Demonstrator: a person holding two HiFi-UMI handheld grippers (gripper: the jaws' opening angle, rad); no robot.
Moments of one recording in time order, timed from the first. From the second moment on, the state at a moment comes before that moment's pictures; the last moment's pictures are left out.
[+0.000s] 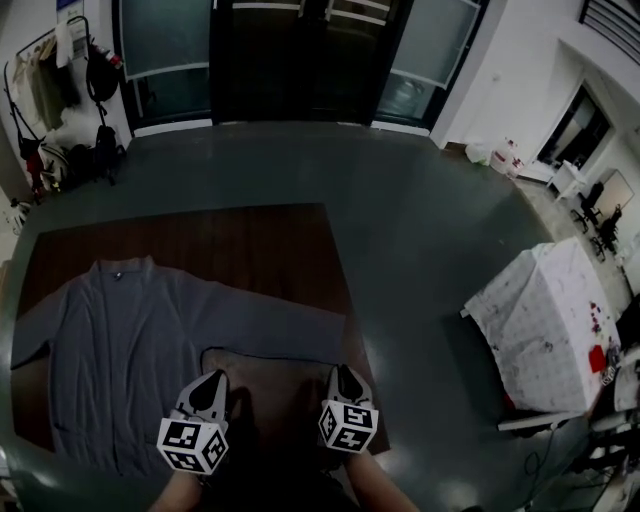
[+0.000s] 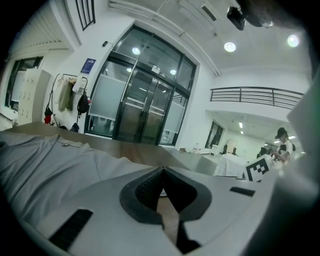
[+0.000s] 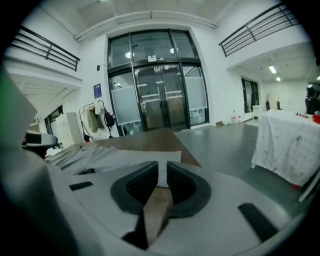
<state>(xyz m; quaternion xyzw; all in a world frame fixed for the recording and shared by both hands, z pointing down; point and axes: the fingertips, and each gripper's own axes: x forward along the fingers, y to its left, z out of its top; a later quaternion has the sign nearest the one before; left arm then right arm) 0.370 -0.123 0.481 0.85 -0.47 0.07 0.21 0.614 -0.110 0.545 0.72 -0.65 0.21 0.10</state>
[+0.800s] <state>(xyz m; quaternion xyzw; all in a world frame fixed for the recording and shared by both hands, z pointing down) 0.393 -0.122 0.501 0.85 -0.47 0.11 0.22 0.630 -0.151 0.628 0.69 -0.61 0.33 0.23</state>
